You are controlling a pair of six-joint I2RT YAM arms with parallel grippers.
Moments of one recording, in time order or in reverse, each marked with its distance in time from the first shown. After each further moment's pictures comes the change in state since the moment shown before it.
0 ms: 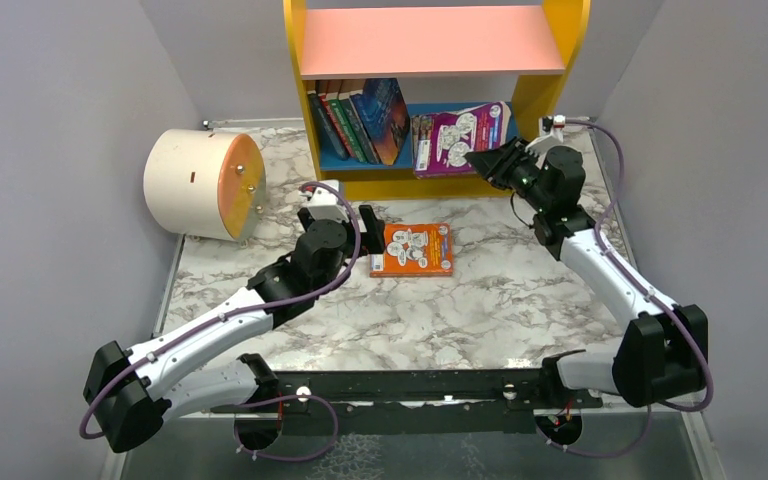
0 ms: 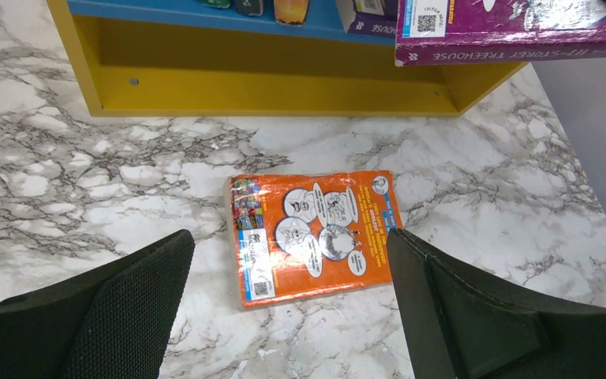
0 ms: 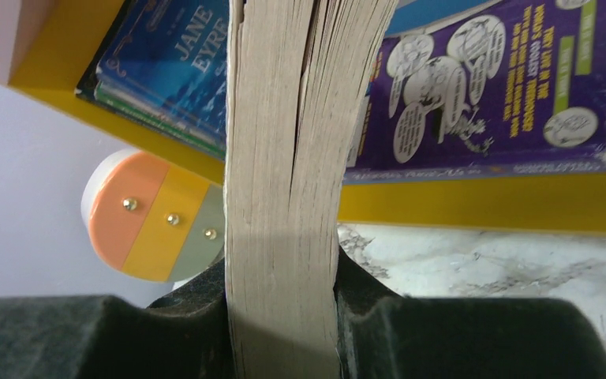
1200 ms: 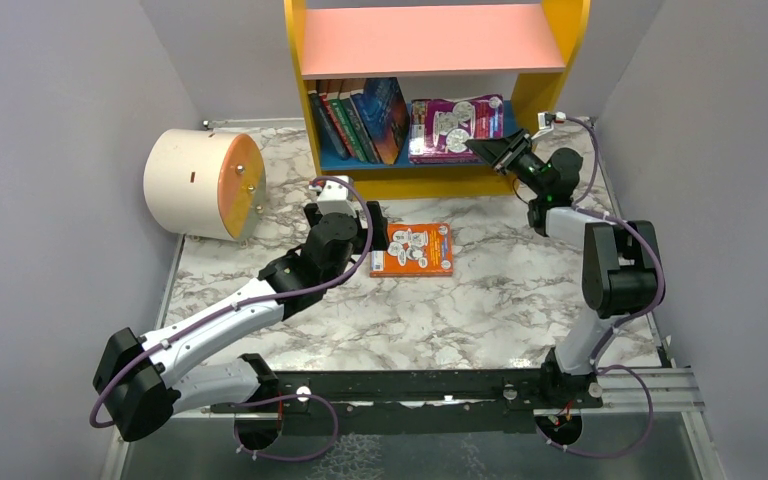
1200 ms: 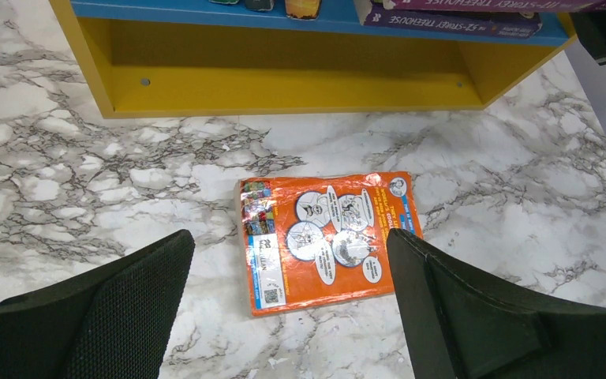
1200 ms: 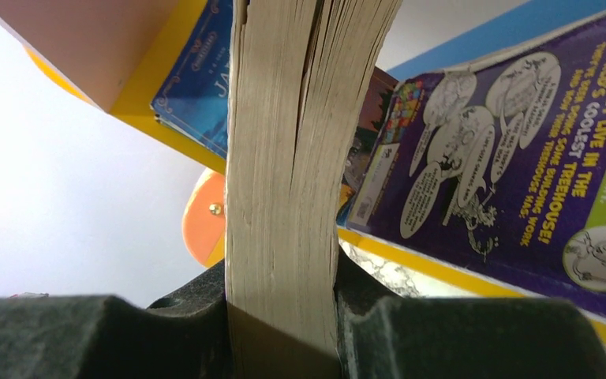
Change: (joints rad) left arm 0.008 0.084 0.050 -0.004 -0.021 0.028; right arm -0.202 0.494 0.039 0.732 -0.433 0.364
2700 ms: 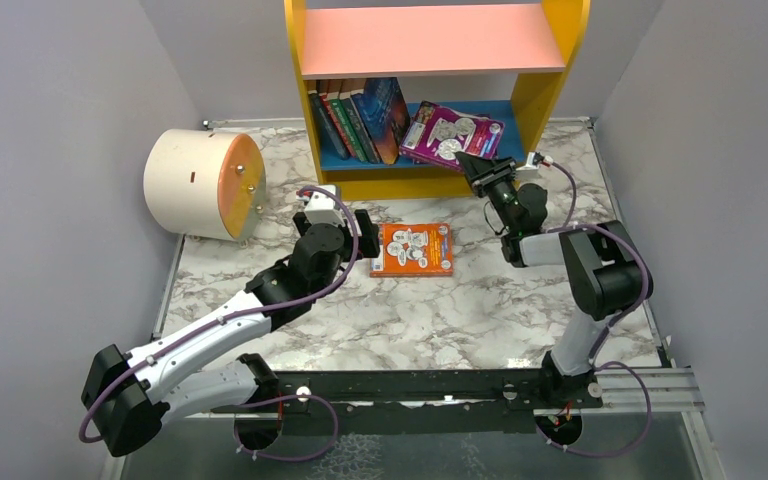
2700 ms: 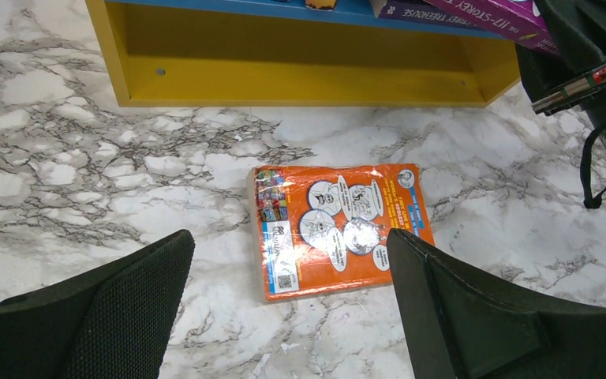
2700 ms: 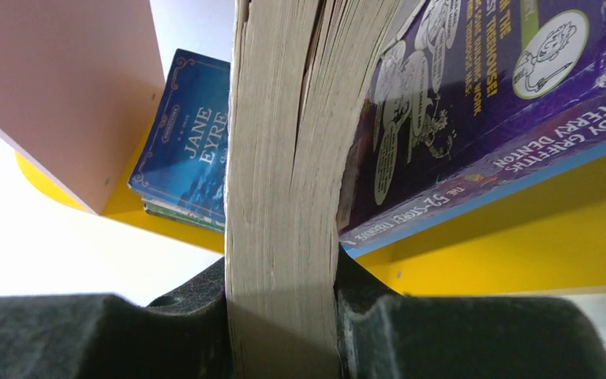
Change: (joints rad) left arm 0.006 -0.104 -0.083 -0.003 0.001 -0.015; right arm 0.200 0.016 -0.240 0.262 0.549 0.185
